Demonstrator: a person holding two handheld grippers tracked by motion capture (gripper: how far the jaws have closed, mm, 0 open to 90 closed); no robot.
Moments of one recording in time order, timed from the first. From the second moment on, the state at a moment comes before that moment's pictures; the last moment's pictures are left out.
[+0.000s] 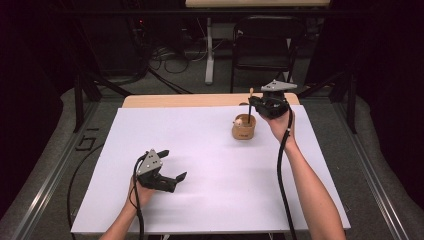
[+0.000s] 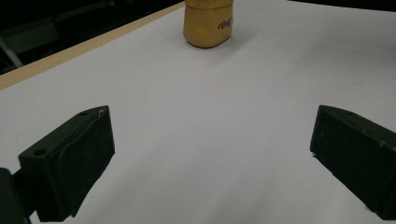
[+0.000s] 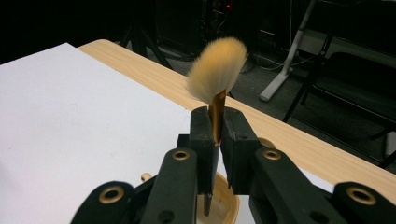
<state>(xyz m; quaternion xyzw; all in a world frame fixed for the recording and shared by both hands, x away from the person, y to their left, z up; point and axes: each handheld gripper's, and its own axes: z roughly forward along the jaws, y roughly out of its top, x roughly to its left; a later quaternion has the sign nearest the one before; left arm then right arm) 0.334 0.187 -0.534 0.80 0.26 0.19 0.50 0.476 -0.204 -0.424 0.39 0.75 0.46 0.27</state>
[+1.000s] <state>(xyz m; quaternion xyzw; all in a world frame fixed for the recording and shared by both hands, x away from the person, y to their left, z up) 0.331 0.190 -0.528 0.78 0.27 0.22 0.52 0.419 -0.220 -0.443 0.33 0.76 0.50 0.25</state>
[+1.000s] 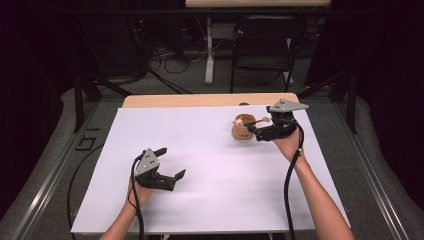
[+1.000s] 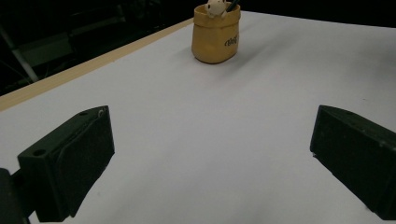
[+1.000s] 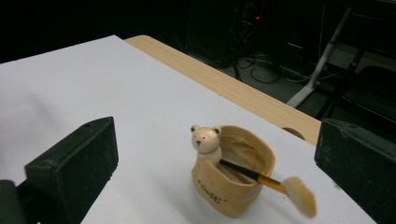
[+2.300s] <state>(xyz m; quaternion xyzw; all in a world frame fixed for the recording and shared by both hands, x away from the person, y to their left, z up) 0.314 0.211 -0.532 0.76 0.28 0.24 0.54 0.322 -0.234 -0.502 0.27 0.75 0.54 0.28</state>
